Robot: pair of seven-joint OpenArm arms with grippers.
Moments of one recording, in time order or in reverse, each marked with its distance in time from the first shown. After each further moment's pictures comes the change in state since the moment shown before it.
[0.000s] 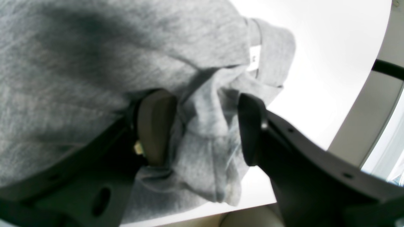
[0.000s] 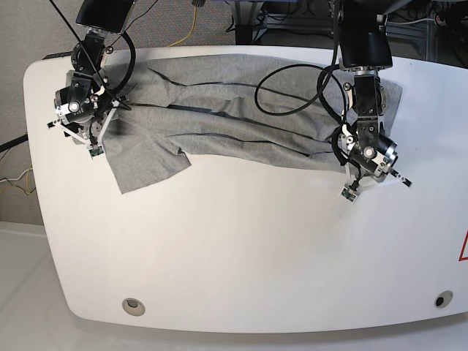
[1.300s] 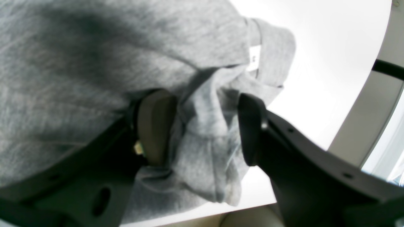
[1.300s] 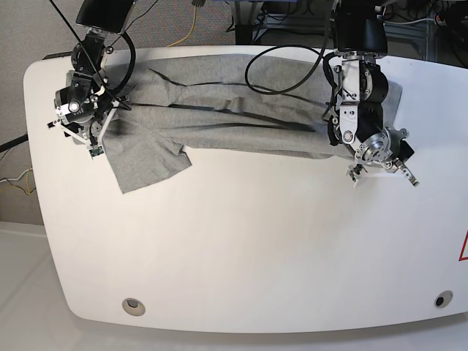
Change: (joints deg) left arm 4.7 0.1 4.6 4.6 25.0 -7.5 3.3; right arm 0.0 -0.2 0.0 0.0 -0.2 0.0 0.0
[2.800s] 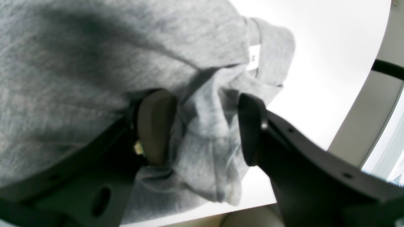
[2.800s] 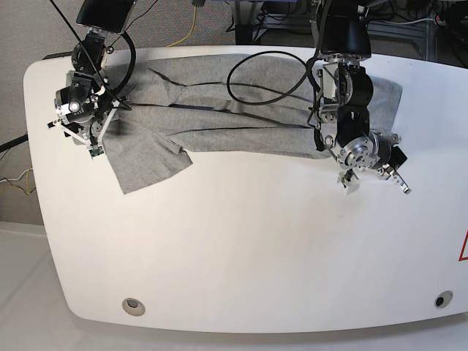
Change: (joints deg) left arm -2.1 6.3 -0.1 -0.3 9.9 0.0 -1.9; right arm 0.0 0.0 0.0 0.8 0.1 0.0 0.2
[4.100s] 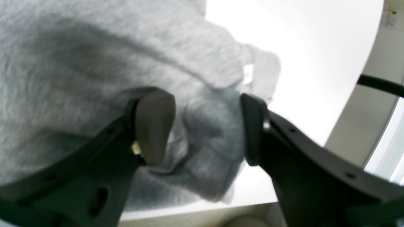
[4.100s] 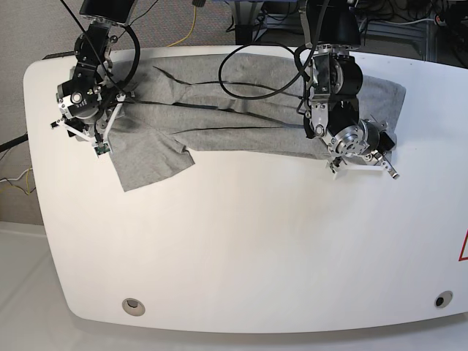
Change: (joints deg) left arm 4.3 3.7 -0.4 0.0 0.1 0.0 -0.7; right arm -2.2 -0.9 -0.4 7.4 1.6 0.9 -1.1
